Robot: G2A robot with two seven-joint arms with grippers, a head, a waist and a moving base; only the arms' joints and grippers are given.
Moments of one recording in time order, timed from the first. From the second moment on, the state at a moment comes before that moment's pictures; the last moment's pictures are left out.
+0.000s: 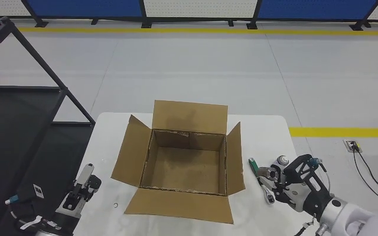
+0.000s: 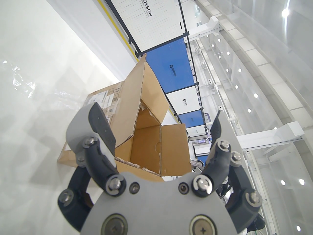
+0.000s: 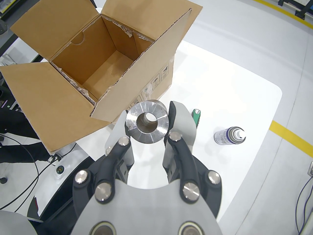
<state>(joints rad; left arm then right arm) 1.83 -1.26 -1.90 -2.33 -0.05 0.06 -0.28 -1.43 -1.18 1.80 -2.35 -0.74 -0.35 1.10</state>
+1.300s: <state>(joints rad) 2.01 -1.29 -2.05 -2.33 -0.19 -0.06 -0.15 -0.68 -1.27 0.87 -2.04 -1.00 -0.08 1.19</state>
